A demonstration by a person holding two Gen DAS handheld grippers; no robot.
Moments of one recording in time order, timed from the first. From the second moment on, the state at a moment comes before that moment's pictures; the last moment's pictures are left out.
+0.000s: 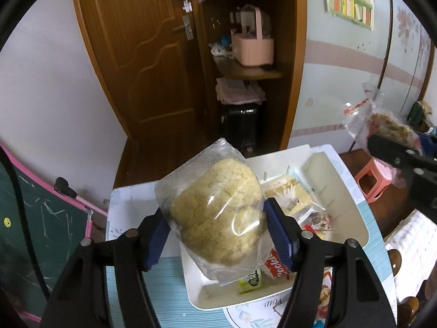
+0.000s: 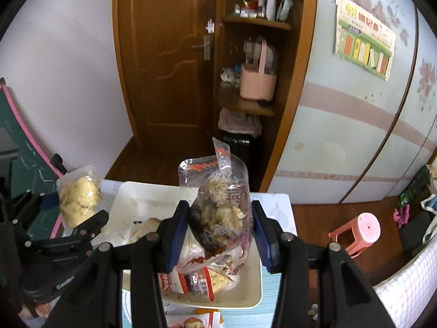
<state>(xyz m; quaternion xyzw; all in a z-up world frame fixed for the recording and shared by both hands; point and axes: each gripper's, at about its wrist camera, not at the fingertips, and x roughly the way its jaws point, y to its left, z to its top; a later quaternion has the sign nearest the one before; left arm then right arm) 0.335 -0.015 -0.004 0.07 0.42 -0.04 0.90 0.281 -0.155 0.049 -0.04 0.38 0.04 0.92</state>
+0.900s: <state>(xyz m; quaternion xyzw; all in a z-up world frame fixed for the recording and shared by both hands) 0.272 -0.002 0.013 0.06 0.42 -0.07 0.90 0.247 -0.174 0.043 0.00 0.42 0.04 0.91</state>
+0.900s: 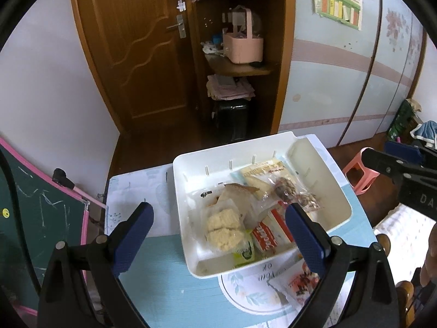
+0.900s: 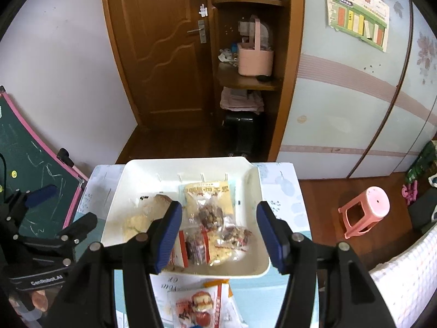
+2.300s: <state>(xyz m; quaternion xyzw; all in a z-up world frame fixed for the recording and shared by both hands) 0.023 -0.117 -0.173 0.31 0.44 -0.45 0.72 0.056 -0.253 -0.135 0.06 0.53 0.04 0.85</state>
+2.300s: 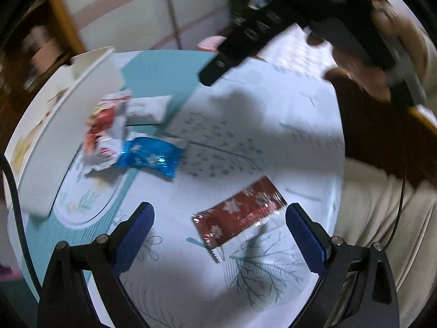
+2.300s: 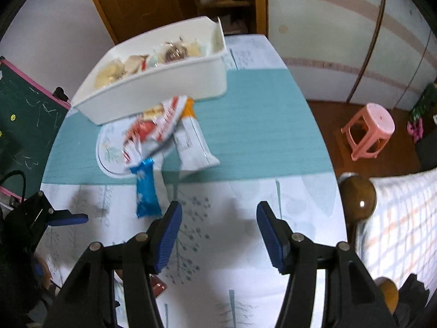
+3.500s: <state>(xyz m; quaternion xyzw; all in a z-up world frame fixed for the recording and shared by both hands) 0.064 -0.045 -0.199 0.13 0.53 -0.29 0.79 0.112 -0.174 -0.189 0.05 0.57 0.14 0.81</state>
